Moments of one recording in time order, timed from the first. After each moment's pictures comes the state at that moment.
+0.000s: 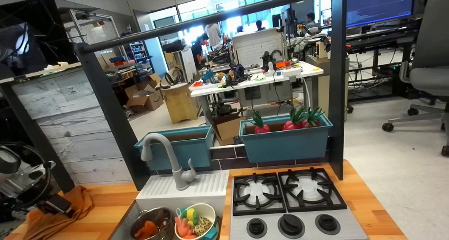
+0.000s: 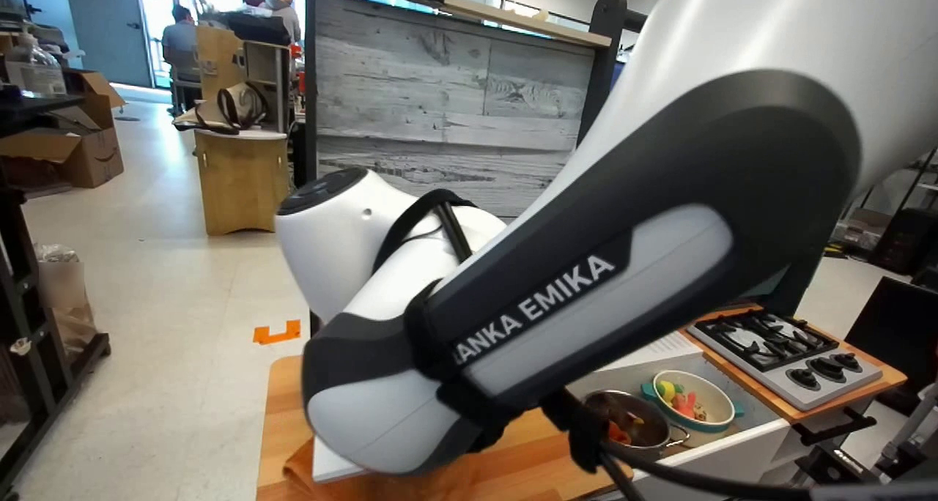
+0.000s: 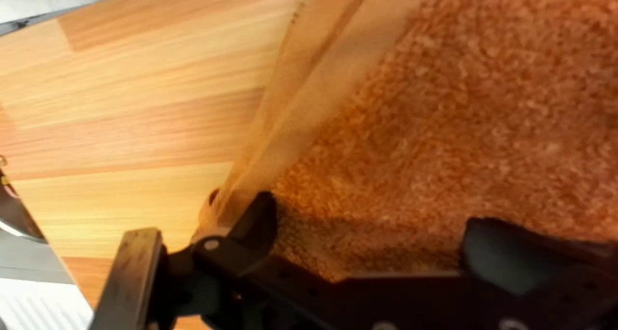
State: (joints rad) arm 0.74 1.42 -0.14 -1.01 -0.24 2.24 1.06
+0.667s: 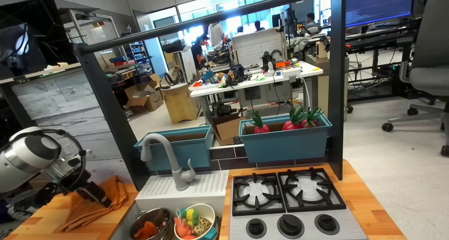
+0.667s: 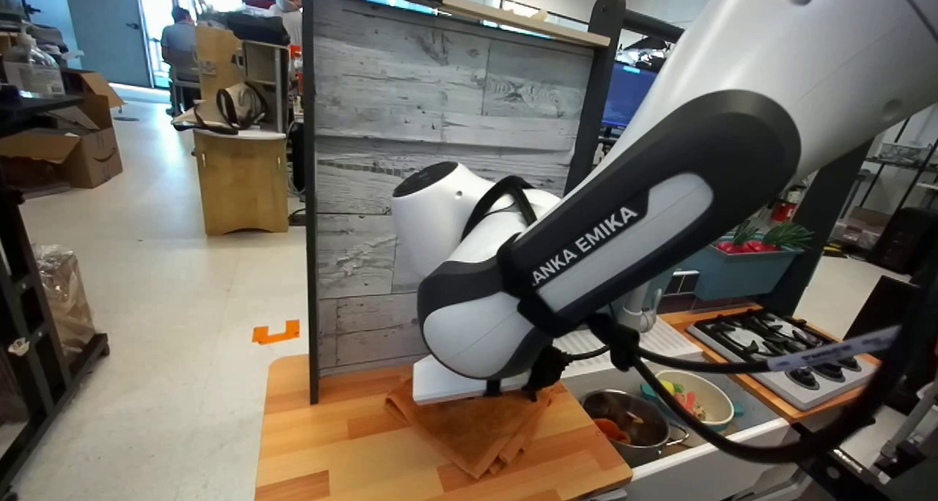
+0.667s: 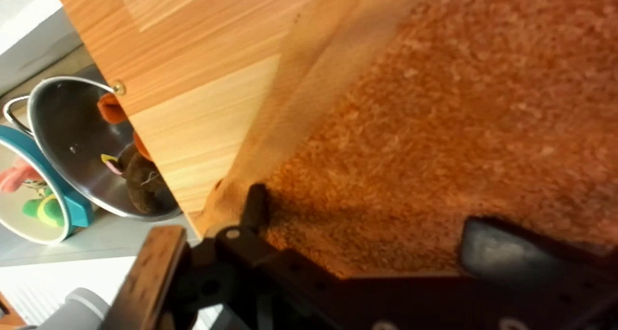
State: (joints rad) arm 0.62 1.40 -0.19 -1.05 -0.24 2.22 1.07
